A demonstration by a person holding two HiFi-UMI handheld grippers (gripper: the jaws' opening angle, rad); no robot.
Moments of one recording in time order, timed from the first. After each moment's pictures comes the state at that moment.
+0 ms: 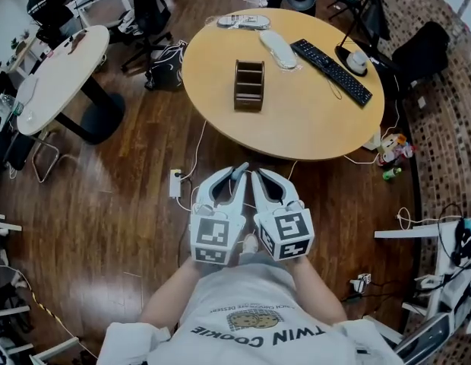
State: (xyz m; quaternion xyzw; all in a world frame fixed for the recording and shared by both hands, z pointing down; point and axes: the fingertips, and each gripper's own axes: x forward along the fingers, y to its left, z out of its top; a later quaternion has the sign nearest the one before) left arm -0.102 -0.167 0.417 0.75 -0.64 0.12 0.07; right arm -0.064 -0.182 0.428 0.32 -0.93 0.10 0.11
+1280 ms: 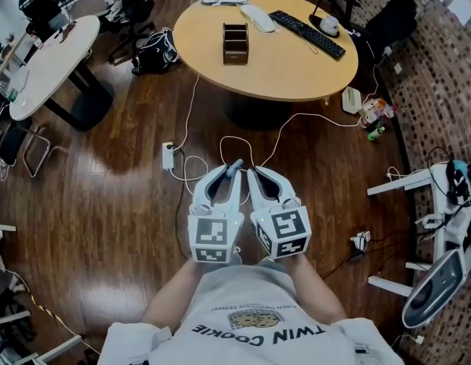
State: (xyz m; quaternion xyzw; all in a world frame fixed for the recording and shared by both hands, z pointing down) left arm -0.050 0.046 0.419 0.76 -0.64 0.09 0.09; right arm -0.006 0.035 0.429 0.36 -0.92 0.10 0.12
